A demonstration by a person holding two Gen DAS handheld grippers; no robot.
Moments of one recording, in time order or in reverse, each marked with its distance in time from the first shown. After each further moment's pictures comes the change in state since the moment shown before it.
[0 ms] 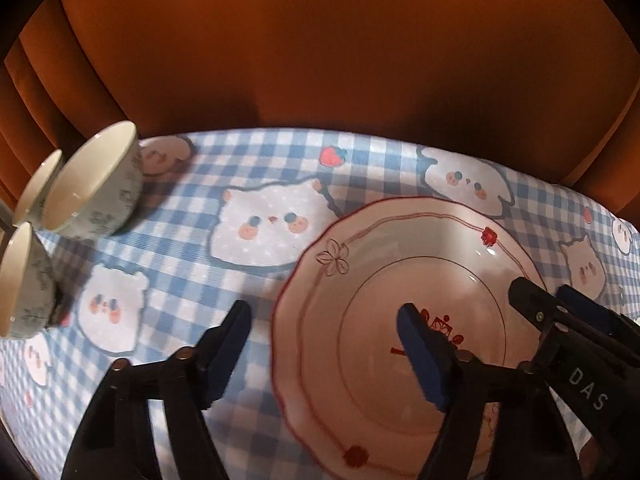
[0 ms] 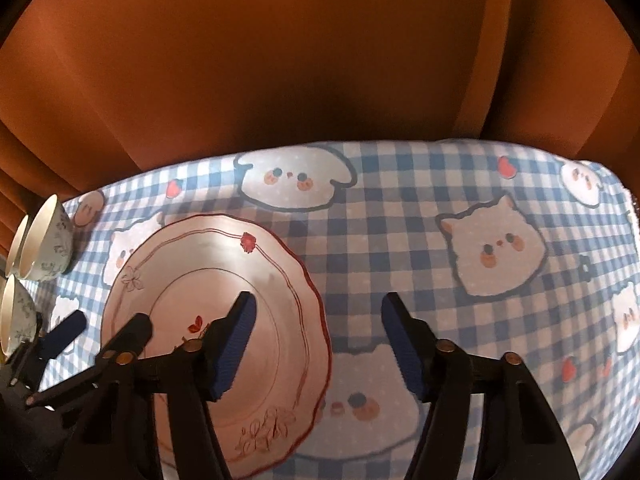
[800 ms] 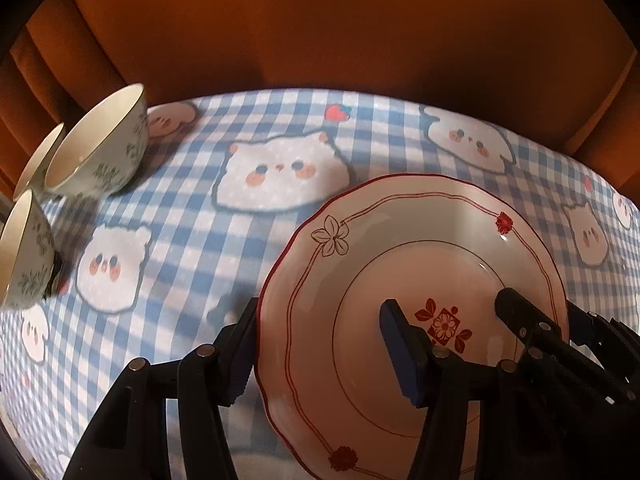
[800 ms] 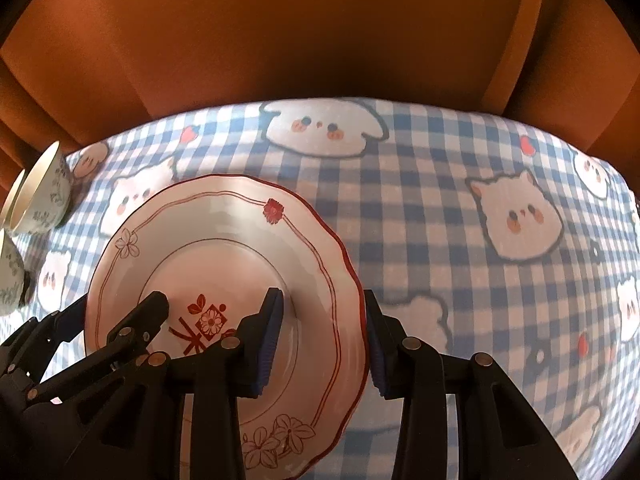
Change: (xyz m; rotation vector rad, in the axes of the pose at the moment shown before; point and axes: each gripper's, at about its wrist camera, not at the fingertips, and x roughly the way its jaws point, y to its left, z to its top) left arm -0.006 0.008 -0.031 0.009 0.073 0.001; right arm 0.004 0.027 -0.031 -0.066 0.072 -0.037
